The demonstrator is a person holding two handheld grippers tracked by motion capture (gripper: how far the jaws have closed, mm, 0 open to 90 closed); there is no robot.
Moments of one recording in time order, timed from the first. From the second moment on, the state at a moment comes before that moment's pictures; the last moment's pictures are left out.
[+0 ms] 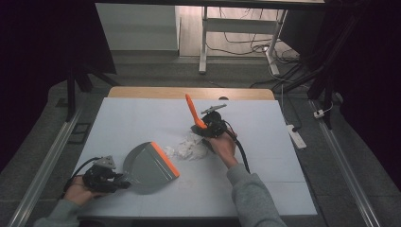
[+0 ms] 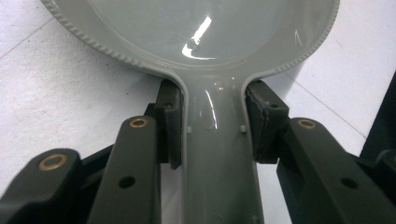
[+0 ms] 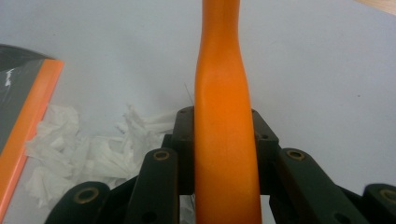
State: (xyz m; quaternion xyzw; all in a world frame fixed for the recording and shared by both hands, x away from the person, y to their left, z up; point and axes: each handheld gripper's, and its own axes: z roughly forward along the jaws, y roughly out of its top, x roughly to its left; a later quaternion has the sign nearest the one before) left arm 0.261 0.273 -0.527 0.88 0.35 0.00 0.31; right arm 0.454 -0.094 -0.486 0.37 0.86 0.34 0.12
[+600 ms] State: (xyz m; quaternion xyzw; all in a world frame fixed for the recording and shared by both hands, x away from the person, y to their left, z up) left arm 0.262 0.272 -0.527 0.88 0.35 0.00 0.31; right arm 0.440 -0.072 -0.487 0.33 0.87 0.35 0.10
